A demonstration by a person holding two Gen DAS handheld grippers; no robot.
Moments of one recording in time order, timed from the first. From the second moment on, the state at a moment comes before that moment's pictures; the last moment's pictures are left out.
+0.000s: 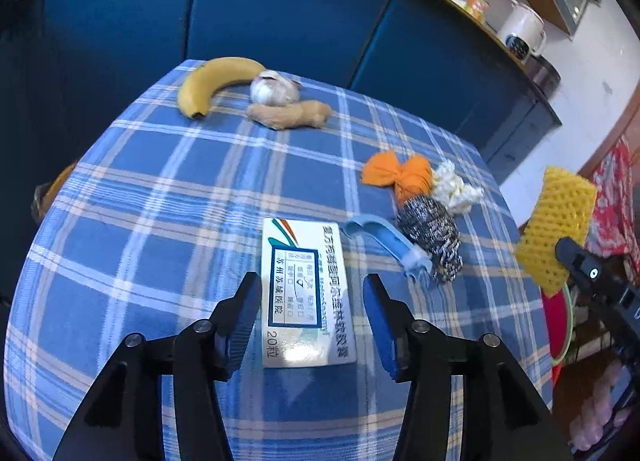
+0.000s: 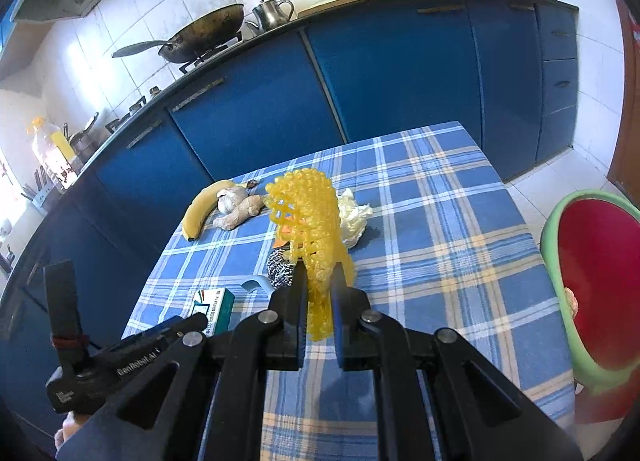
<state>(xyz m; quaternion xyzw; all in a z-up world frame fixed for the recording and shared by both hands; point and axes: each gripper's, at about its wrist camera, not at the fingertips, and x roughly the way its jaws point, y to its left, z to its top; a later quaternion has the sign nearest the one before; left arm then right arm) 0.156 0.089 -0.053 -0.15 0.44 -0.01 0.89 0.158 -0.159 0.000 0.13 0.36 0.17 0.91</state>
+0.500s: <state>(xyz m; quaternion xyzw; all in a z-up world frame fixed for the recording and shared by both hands) 0.155 0.085 -0.067 -0.12 0.44 0.02 0.89 0.142 -0.178 0.004 0.14 0.35 0.16 0.91</state>
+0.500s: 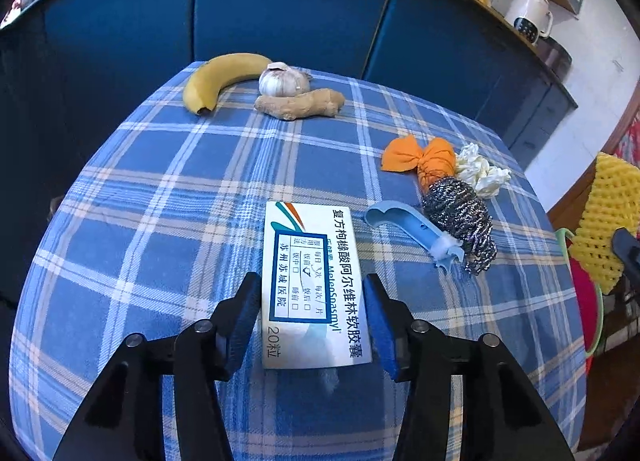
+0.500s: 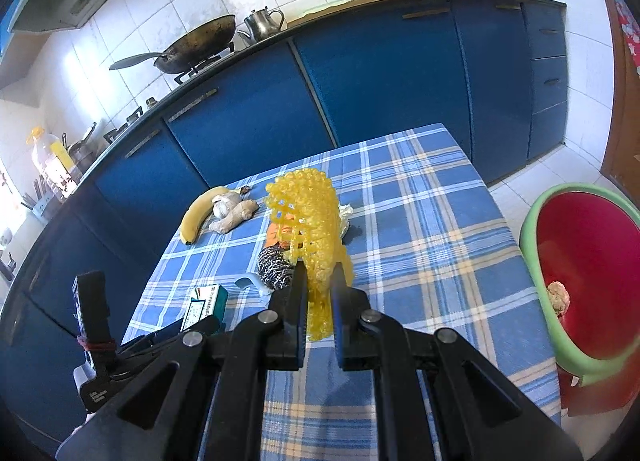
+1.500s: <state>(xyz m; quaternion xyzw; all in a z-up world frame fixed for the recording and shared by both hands) 0.142 -0.028 0.014 -0.08 0.38 -0.14 0.91 0.102 -0.282 0.019 0.19 0.31 0.07 0.93</state>
